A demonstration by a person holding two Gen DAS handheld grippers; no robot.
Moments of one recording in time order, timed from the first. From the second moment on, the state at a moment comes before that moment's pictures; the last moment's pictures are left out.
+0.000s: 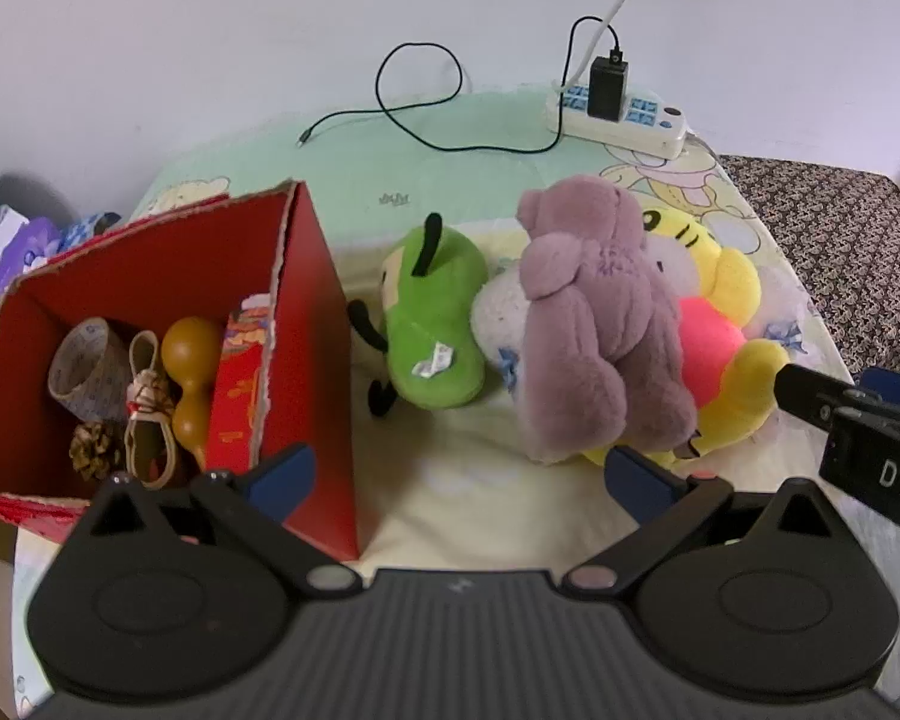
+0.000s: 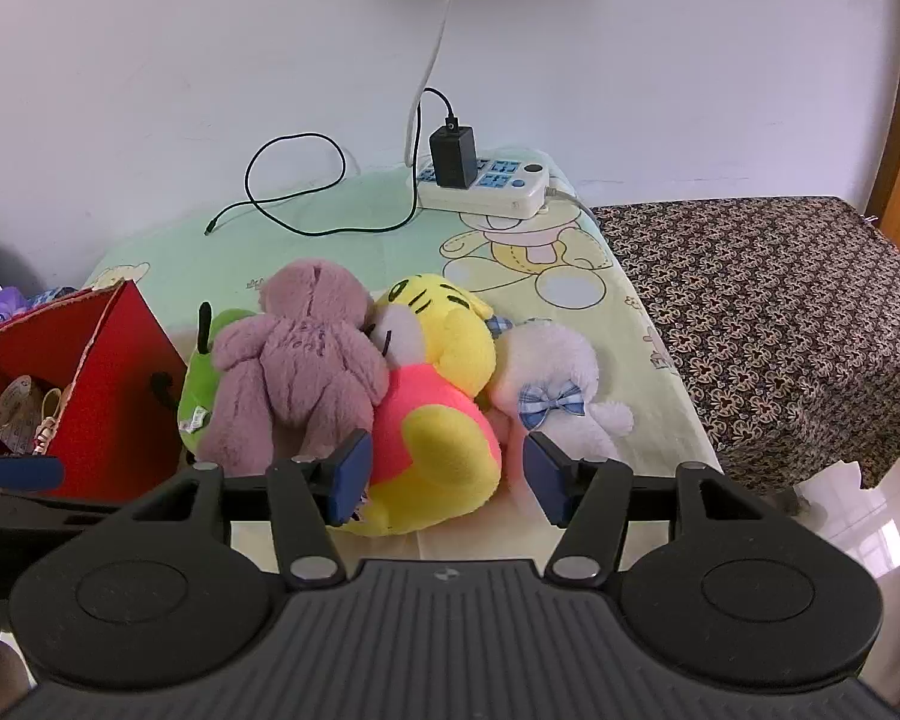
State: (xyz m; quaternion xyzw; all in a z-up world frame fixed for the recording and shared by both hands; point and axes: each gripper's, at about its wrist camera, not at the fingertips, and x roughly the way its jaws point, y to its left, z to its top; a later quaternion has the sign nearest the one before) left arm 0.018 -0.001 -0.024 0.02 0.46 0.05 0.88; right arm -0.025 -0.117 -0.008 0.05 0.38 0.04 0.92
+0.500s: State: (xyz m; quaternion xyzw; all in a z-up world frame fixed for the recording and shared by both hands) left arm 0.019 -0.007 -0.029 0.01 0.45 -0.01 0.89; right arm -0.012 -0.134 -0.014 0.09 0.39 0.08 0.91
